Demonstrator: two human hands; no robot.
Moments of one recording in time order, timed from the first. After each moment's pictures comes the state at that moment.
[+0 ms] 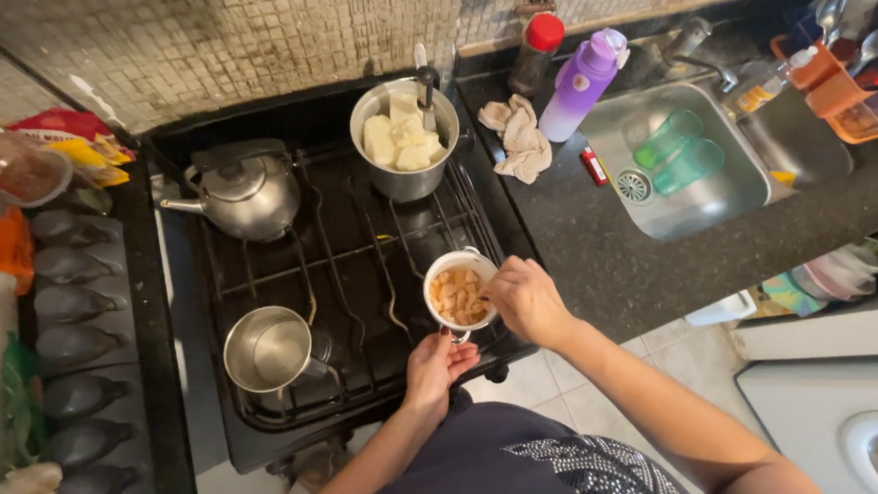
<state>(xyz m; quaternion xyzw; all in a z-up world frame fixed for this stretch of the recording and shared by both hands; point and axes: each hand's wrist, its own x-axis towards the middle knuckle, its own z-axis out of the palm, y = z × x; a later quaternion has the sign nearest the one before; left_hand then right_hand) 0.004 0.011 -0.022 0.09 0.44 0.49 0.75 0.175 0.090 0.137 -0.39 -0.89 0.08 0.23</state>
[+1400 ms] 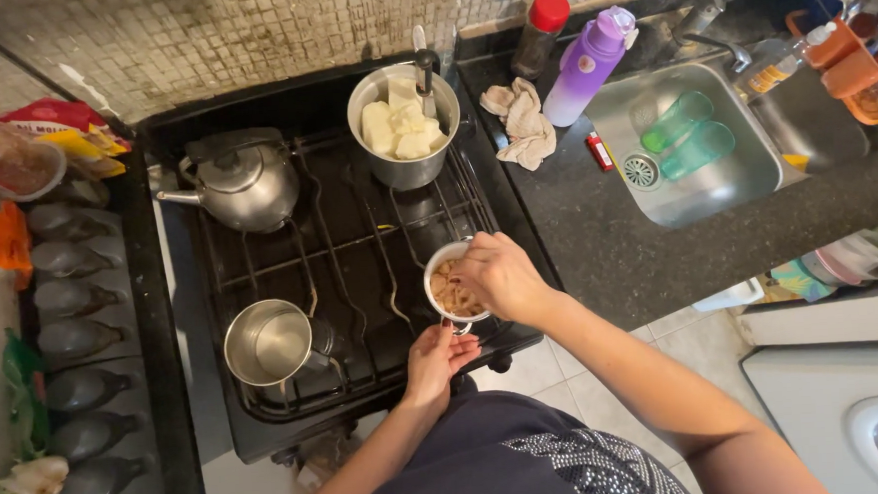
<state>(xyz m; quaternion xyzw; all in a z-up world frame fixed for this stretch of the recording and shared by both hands) 0.001 0.011 -0.023 0.11 0.44 0.50 0.74 0.143 0.115 0.158 -0.31 -0.92 0.09 0.24</state>
